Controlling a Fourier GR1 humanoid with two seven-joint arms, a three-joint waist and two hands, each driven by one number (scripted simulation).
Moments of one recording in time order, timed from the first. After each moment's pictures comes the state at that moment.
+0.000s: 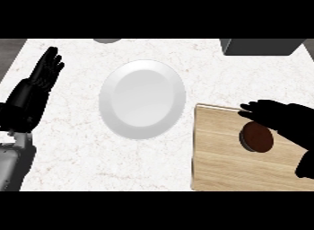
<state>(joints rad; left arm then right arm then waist) -0.29 0.36 -0.02 -1.57 0.12 0.04 0.09 -0.26 -0.80 0.30 -1.74 0.66 0.61 -0.15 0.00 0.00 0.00</state>
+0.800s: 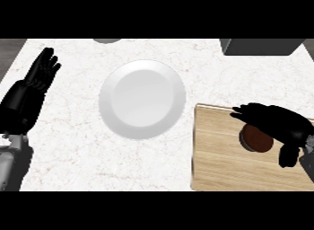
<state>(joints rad) -0.27 0.32 0.04 -1.60 0.09 -0.02 0.10 -0.29 -0.64 0.33 -1.46 0.96 0.53 -0.30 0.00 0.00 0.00</state>
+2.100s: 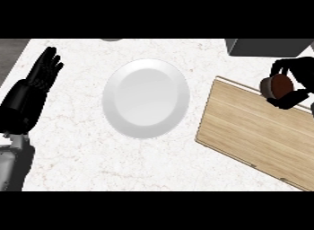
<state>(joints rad) -0.28 0.30 0.06 -1.61 0.08 -0.06 0.11 -0.72 -0.55 -0.08 -0.65 0.96 -0.01 -0.46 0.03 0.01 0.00</state>
